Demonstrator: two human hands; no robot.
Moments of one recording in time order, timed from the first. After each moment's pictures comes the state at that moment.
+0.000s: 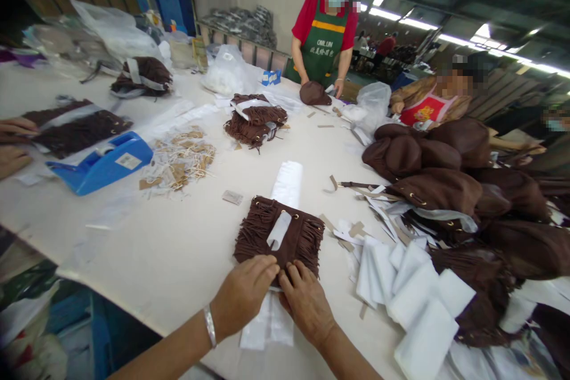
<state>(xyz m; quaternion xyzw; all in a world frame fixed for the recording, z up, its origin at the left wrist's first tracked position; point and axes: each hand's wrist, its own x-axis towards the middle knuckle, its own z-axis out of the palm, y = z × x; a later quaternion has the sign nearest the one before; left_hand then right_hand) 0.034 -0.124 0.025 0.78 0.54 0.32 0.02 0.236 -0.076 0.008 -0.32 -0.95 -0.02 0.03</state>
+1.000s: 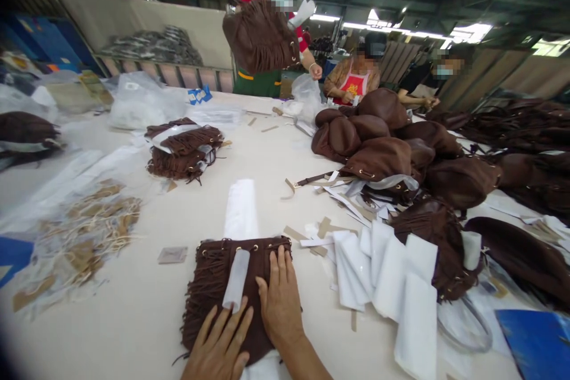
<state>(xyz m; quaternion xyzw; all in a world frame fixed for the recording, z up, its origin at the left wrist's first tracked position) 0.037 -0.089 -0.047 0.86 0.47 0.18 -0.12 0.221 -0.012 -0.038 -0.59 -0.77 0.01 0.25</state>
